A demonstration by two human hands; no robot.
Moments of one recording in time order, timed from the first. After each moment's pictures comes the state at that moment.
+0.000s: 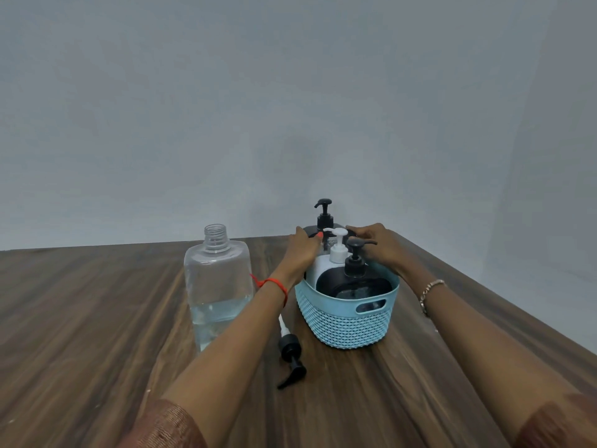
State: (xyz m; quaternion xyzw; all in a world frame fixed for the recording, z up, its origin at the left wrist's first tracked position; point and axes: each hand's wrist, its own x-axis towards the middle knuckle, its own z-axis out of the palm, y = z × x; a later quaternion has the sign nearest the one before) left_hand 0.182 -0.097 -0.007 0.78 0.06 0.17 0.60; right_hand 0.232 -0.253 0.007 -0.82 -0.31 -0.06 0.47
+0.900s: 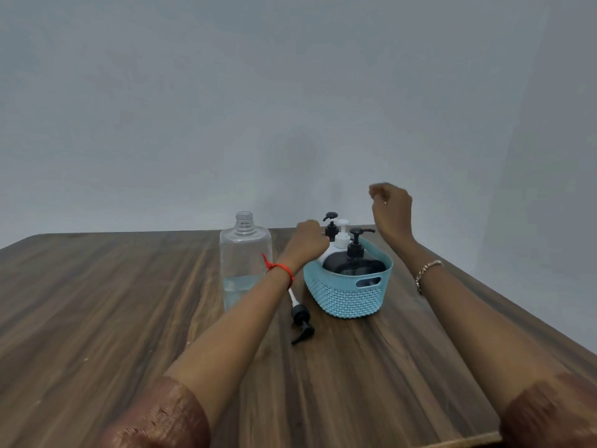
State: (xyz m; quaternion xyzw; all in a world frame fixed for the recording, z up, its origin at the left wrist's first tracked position) left_hand 0.089 -0.111 0.027 0.92 0.05 0.19 0.34; right_hand 0.163 -0.246 0.051 -0.76 -0.19 -0.33 0.53
